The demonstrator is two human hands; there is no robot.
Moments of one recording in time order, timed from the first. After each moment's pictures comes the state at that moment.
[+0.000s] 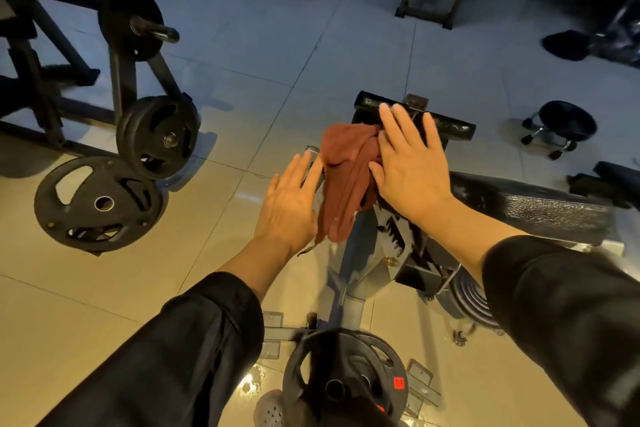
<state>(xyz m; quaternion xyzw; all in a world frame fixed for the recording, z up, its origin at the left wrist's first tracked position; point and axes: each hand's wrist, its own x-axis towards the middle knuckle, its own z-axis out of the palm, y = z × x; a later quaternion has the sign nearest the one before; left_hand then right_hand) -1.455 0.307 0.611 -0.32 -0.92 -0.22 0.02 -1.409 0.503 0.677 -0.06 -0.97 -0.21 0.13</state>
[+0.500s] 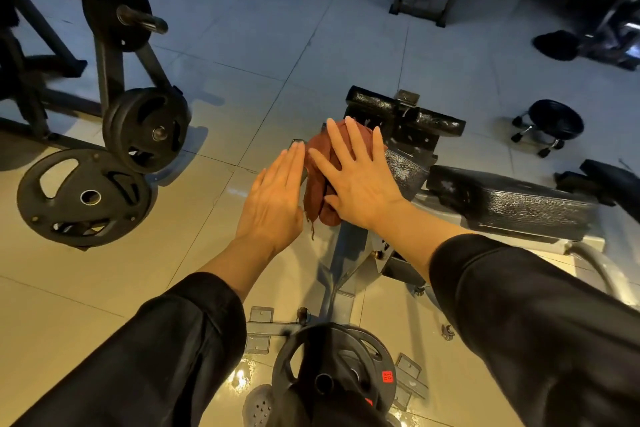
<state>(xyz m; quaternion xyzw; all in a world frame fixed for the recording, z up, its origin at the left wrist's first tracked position) -1.451 0.301 0.594 -0.34 -0.91 -0.21 0.09 -1.412 0.465 0.654 0.06 -0.98 -0.17 0.03</state>
